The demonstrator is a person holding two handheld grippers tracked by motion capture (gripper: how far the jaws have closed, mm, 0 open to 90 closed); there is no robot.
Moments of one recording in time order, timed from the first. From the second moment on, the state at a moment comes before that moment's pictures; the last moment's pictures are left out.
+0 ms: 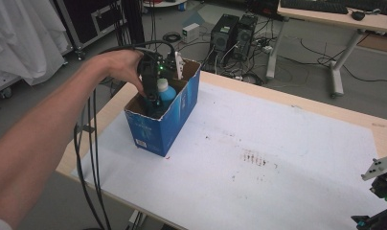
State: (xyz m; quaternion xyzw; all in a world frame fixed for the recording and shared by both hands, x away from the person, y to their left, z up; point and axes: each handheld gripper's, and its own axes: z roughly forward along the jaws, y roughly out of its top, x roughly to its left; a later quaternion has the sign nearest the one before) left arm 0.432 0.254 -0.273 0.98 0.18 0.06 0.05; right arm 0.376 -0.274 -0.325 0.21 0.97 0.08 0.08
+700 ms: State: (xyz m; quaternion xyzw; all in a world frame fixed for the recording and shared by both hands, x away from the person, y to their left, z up) left arm 0.430 0.251 -0.275 0.98 0.18 0.06 0.04; right arm 0.372 -0.274 -0.324 0.22 0.97 0.09 0.09
